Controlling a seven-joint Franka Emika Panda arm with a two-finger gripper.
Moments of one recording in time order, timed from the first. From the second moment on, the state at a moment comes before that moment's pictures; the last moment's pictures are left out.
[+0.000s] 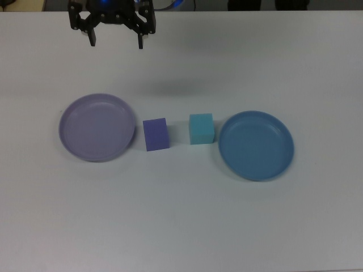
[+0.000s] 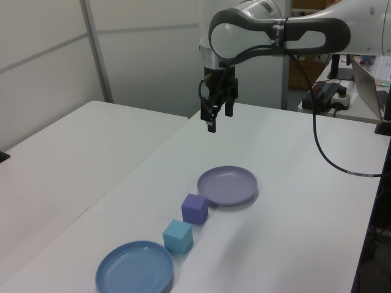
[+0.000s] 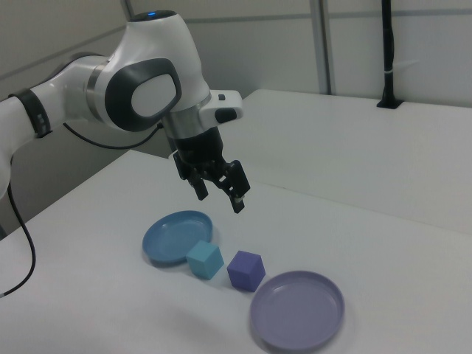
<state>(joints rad) -0.10 0.08 0.10 -1.56 -0.04 1.70 -0.02</state>
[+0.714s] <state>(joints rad) -0.09 0.24 0.10 -1.59 0.00 1.89 -0.05</state>
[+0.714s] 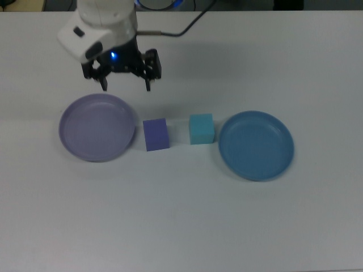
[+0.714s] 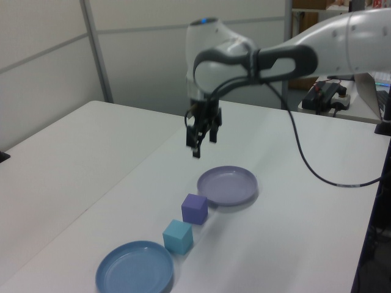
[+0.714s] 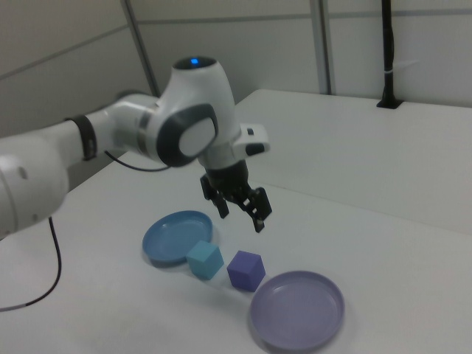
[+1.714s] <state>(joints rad) 0.01 0.45 0.10 -1.67 -0.16 2.08 -0.05</state>
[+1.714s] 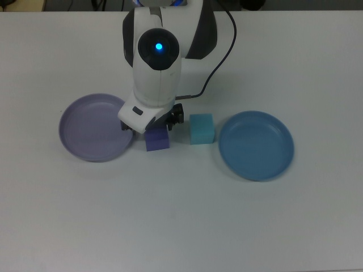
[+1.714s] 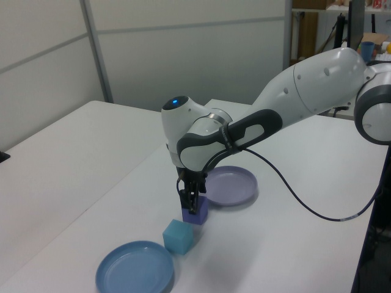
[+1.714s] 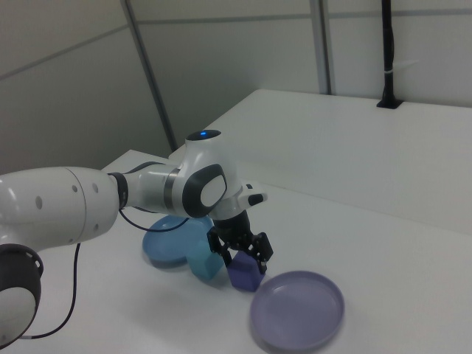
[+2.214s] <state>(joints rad) 0.01 0.46 0.10 -1.67 -0.17 2.09 -0.04</state>
